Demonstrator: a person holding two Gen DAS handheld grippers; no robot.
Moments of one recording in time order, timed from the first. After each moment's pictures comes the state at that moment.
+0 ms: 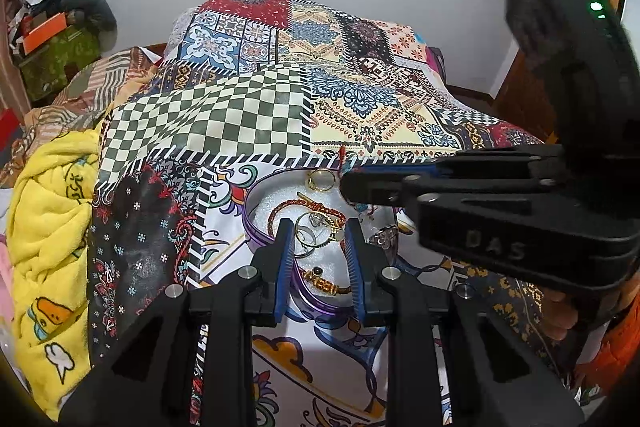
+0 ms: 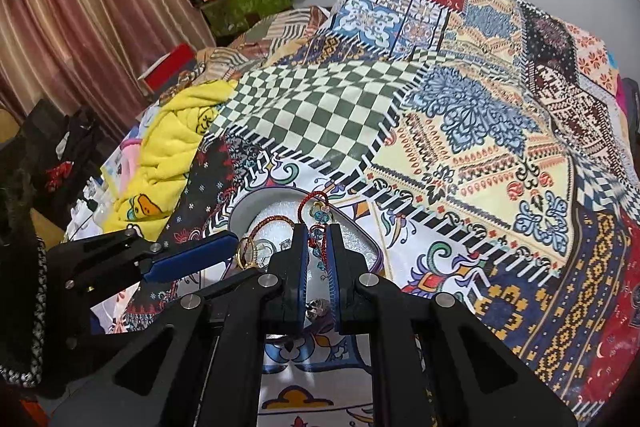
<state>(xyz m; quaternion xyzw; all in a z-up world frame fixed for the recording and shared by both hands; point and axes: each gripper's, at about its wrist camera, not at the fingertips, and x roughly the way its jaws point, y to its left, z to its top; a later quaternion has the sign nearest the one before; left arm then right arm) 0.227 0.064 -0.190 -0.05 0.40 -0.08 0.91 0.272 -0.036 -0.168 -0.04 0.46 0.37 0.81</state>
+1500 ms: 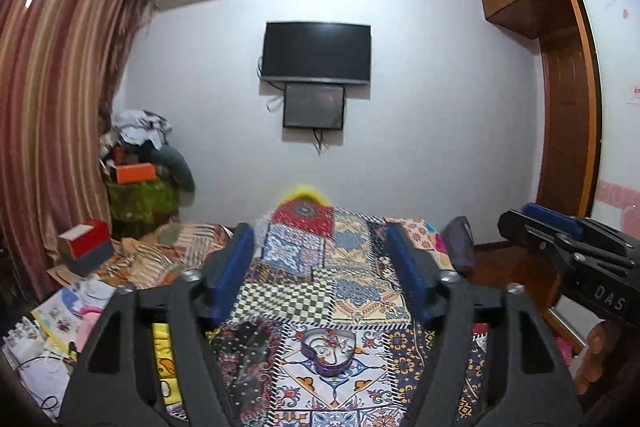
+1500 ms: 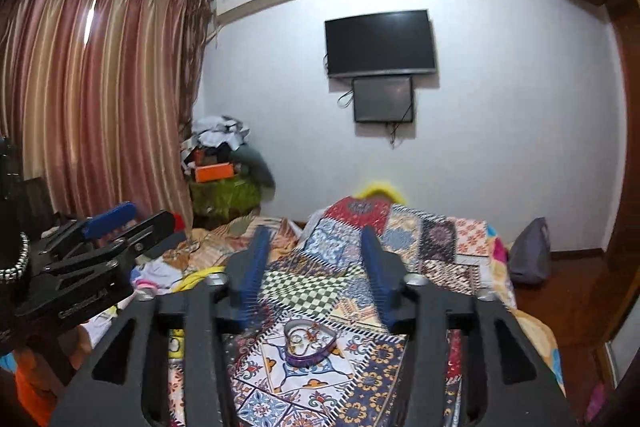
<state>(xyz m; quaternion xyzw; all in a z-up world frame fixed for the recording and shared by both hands) -0.001 0.037 0.043 -0.03 0.07 0.05 1.00 0.052 -0.137 0.048 0.00 0.10 0.27 0.96</state>
